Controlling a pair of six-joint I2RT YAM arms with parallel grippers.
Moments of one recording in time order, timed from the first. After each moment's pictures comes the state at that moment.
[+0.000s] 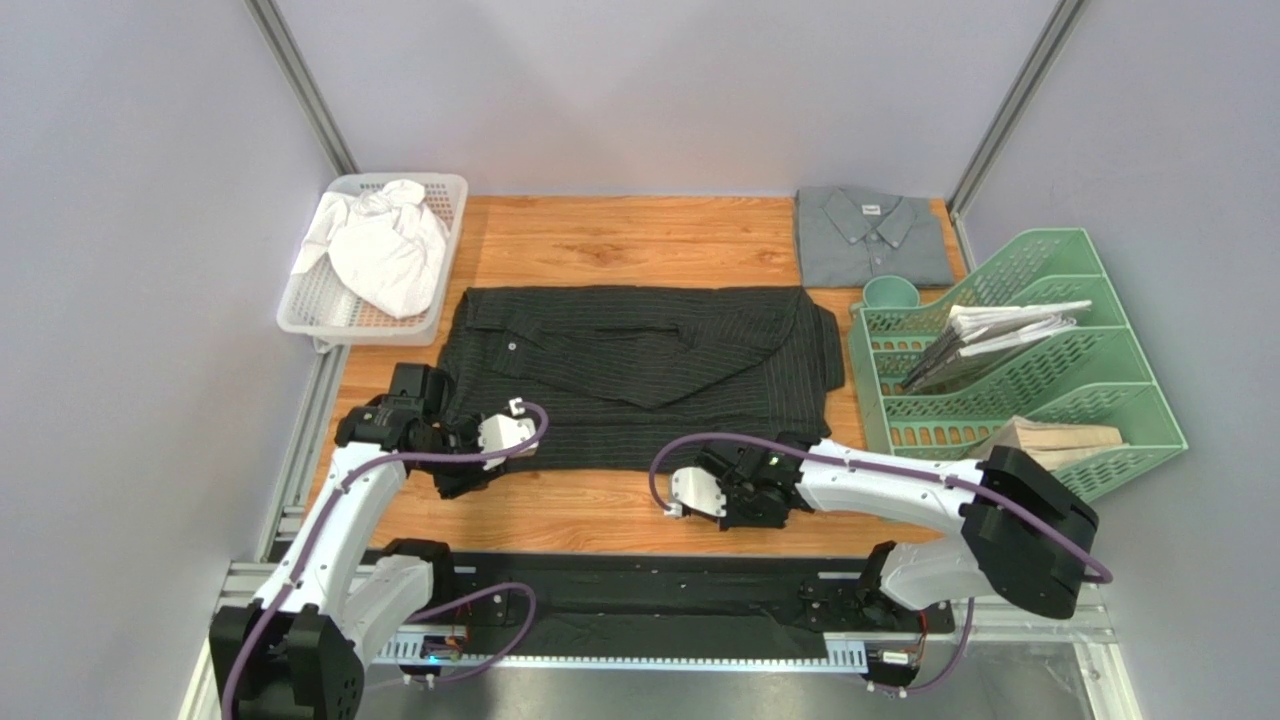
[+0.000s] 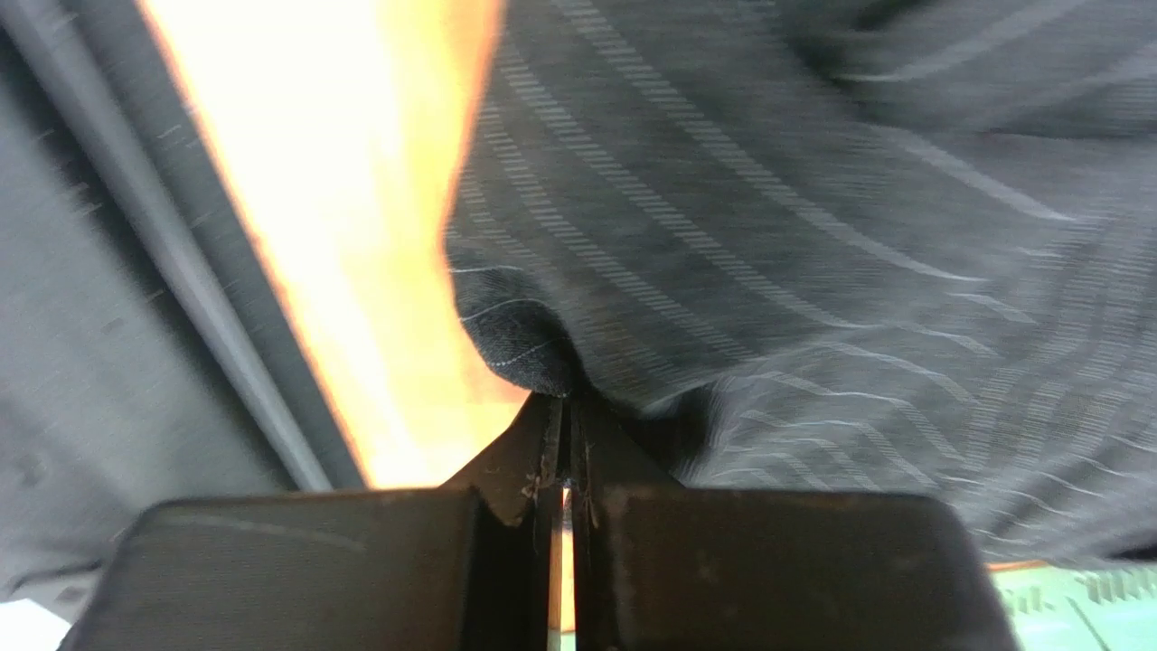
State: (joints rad) left arm -0.08 0.90 0.65 -1.01 0.46 1.12; right arm 1.02 1.34 0.66 -0.73 0.04 -0.55
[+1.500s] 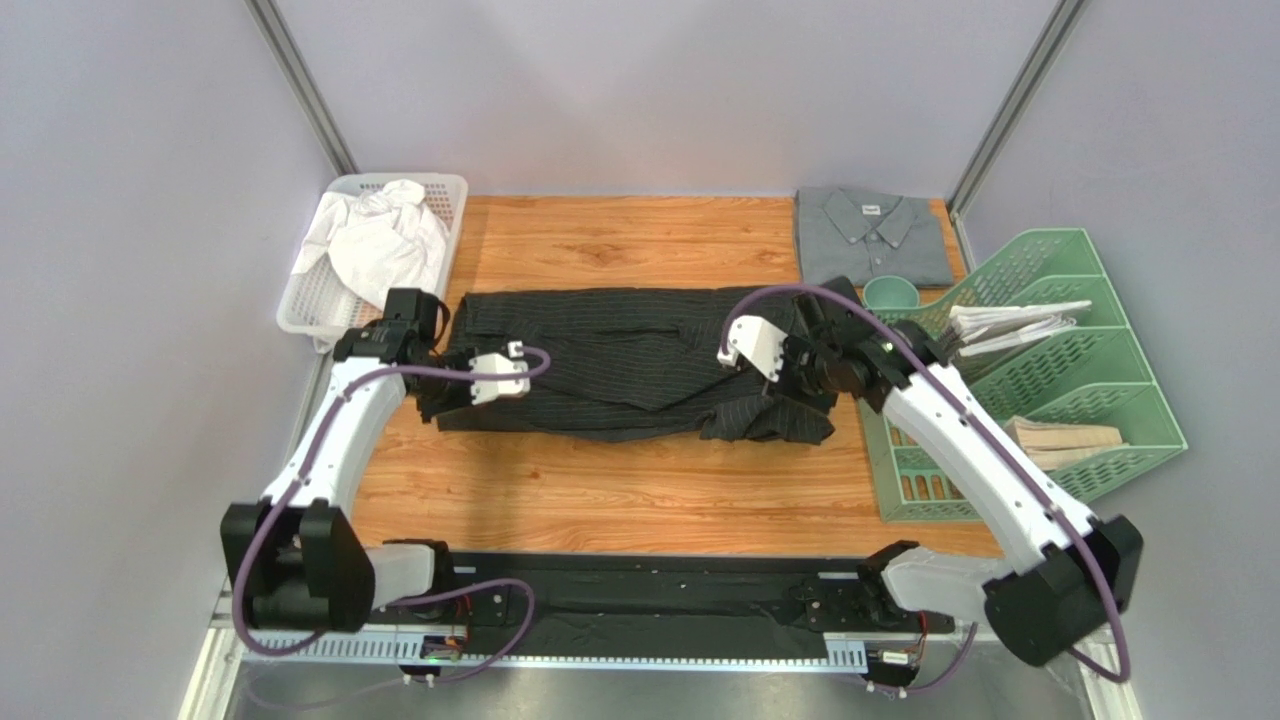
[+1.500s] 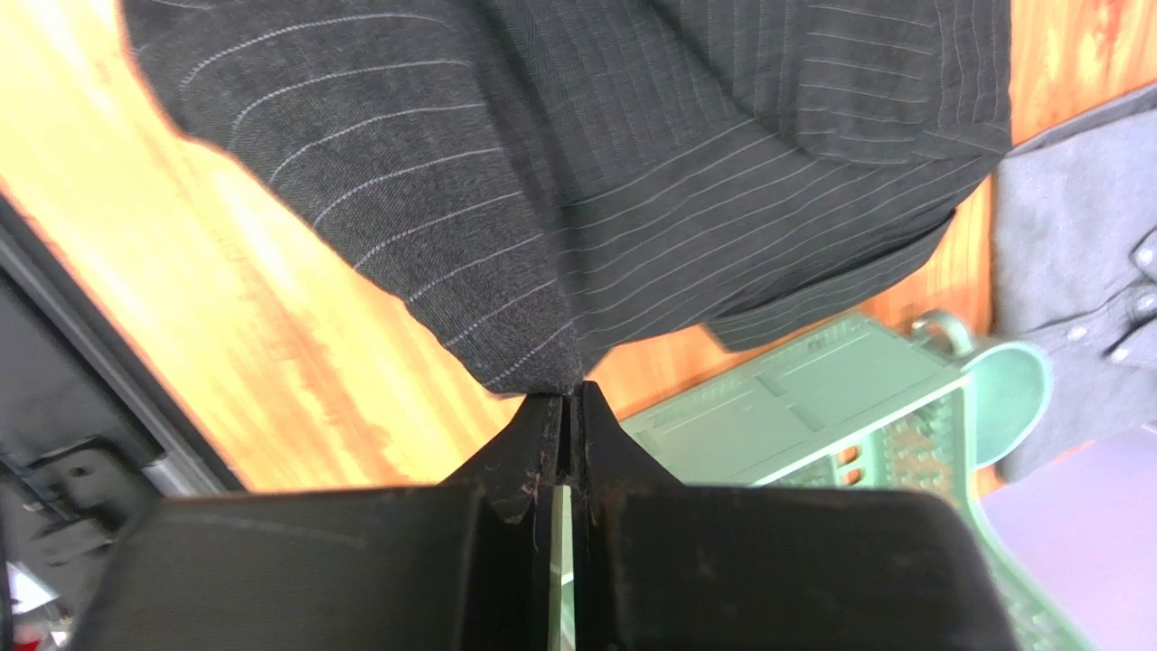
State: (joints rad) left arm -0.03 1.20 0.95 -1.02 0.29 1.39; right arm 0.50 1.16 1.14 -1.01 -0.10 -0.77
